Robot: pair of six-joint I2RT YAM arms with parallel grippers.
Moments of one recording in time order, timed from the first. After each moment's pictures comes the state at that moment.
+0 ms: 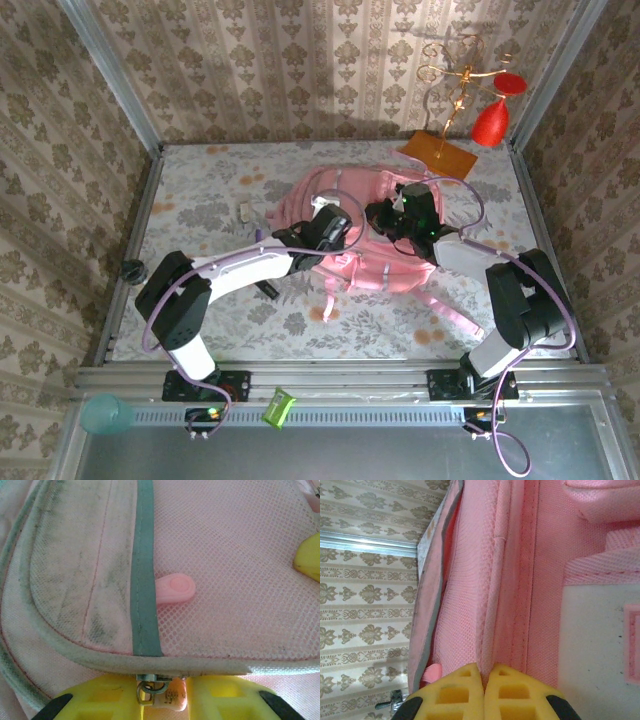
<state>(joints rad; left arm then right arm) -0.91 1.69 1.15 -0.27 -0.38 -0.53 0.34 1.60 0.86 0.25 -0.38 1.07</state>
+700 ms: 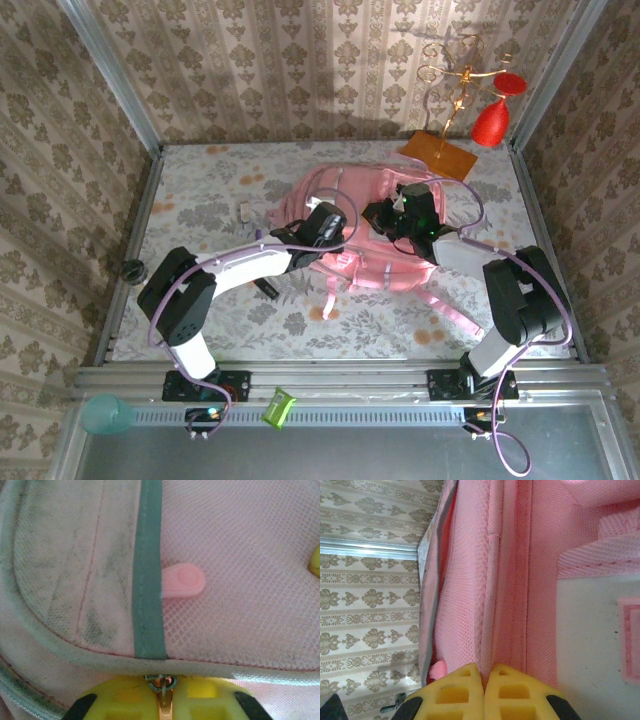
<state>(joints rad) -0.87 1.72 1.12 -0.19 -0.28 -0.60 0.33 1.62 0.86 0.27 -0.39 1.10</state>
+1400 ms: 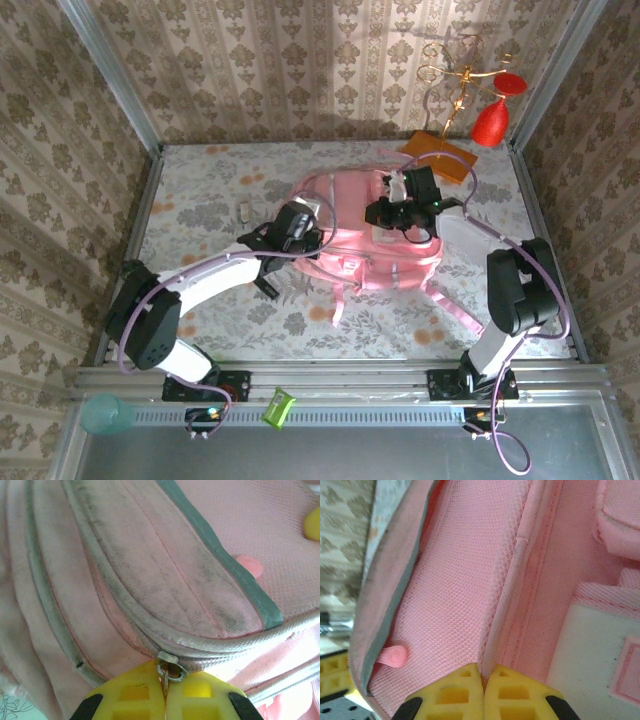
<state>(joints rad) -0.75 1.49 0.95 -0.20 -0.08 -0.32 0.26 1.70 1.16 -0.30 -0.53 0.44</state>
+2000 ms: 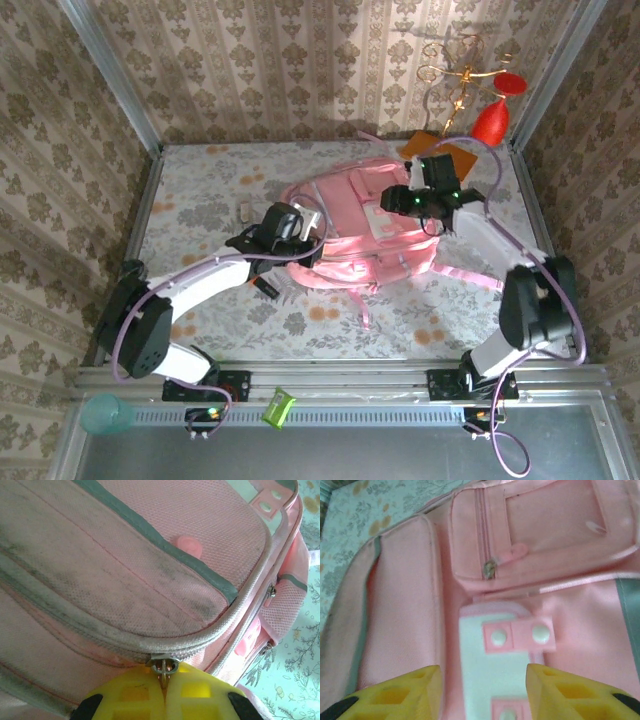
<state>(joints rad) -0.72 1.46 0.90 -0.20 0.22 -0.30 0.21 1.52 1.14 -0.38 -0.31 0.41</state>
